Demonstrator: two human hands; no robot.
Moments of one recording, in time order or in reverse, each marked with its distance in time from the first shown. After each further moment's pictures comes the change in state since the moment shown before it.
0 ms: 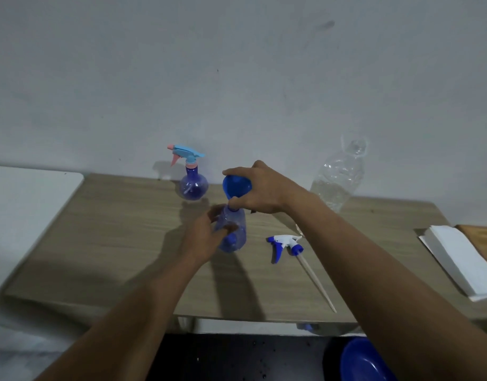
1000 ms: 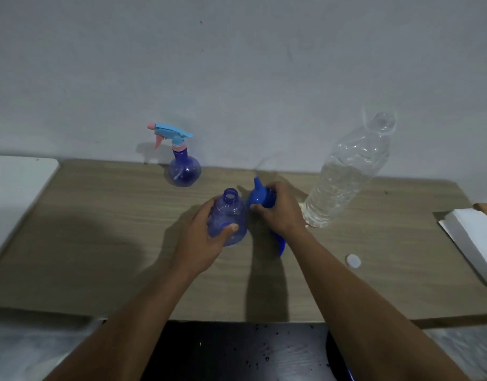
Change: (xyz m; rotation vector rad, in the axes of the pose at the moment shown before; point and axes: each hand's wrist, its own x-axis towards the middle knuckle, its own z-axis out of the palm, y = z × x) left_hand 0.007 -0.038 0.019 -0.066 -0.006 0.110; right_hand 0.036 0.128 0.126 0.391 0.371 0.363
